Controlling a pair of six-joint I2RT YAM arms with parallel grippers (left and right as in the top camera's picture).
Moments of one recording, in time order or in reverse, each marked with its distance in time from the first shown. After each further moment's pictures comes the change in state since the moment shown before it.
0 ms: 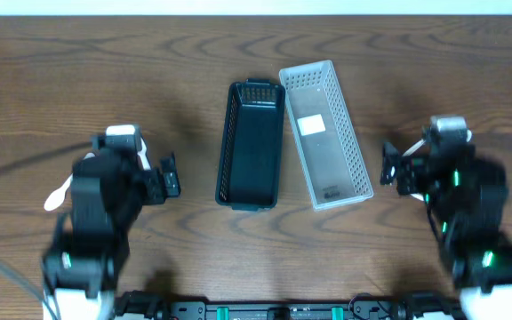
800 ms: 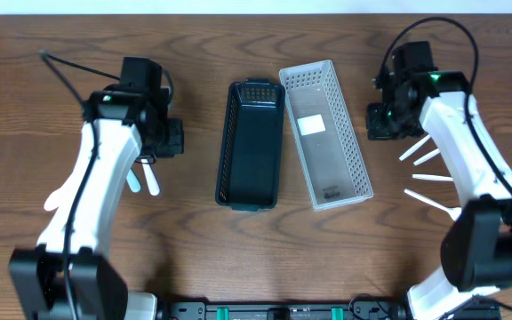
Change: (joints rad) left arm 0.000 0.719 0.374 -0.252 0.039 -0.006; right arm 0.000 0.917 0.552 -0.402 -0.016 0.041
